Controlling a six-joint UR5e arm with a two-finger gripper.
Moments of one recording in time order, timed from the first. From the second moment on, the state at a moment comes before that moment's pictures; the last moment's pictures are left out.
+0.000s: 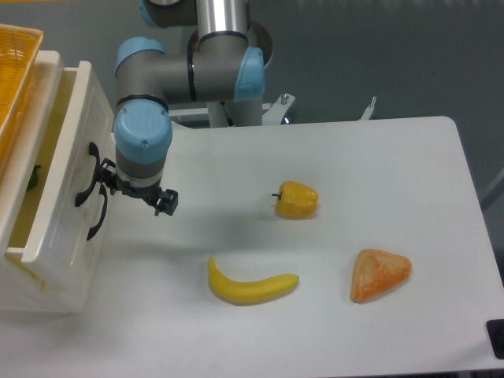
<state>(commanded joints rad) 2.09 -1.85 -1.66 -1.33 1.31 0.46</state>
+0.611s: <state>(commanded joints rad) 2.07 -1.85 -1.66 -1.33 1.30 0.44</state>
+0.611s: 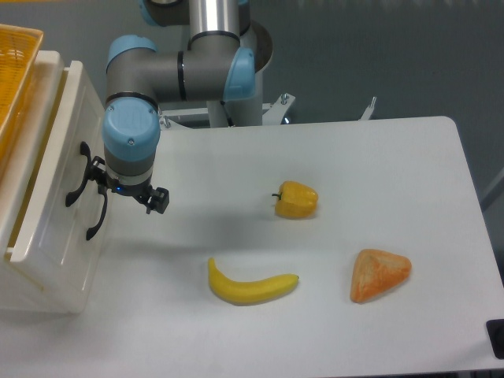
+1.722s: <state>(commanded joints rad) 2.05 -1.85 -1.66 -1.33 1.31 0.42</state>
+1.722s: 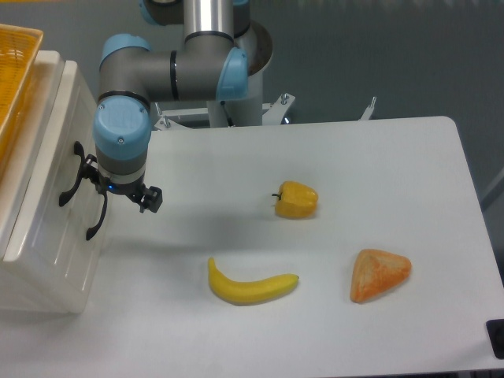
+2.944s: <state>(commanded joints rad) 2.37 -1.85 -1.61 -1.33 1.31 0.79</state>
